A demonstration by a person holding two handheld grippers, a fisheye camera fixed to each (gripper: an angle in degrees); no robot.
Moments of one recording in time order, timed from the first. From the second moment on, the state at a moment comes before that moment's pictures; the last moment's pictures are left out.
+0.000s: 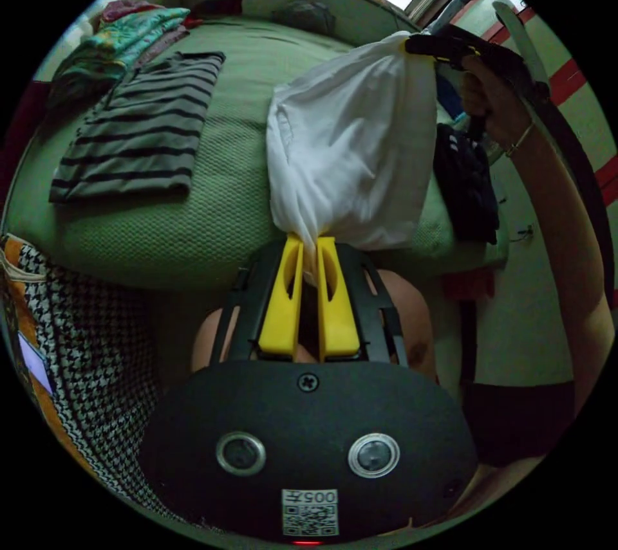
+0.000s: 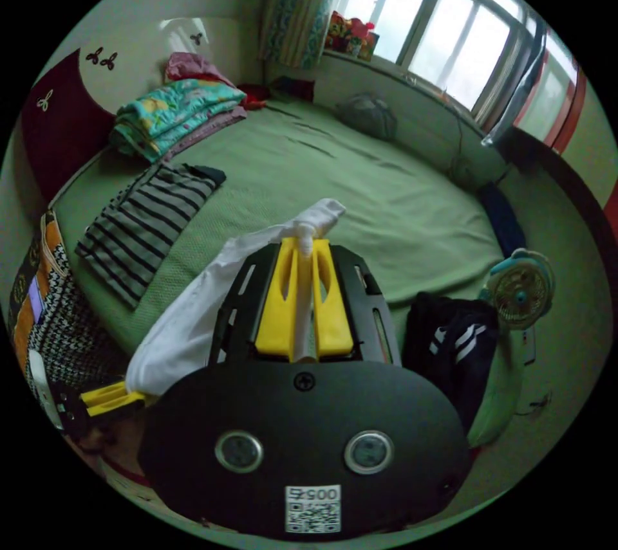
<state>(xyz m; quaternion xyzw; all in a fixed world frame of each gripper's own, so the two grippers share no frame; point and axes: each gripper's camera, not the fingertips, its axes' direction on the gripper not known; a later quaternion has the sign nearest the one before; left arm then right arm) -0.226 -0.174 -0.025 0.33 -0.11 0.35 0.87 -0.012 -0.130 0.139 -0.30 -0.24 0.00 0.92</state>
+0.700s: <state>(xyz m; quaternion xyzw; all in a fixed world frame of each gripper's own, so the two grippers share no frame) -0.293 -0.184 -0.281 0.43 -0.18 0.25 0.85 -0.190 -0.316 0.207 -0.31 -0.32 0.04 0.89</state>
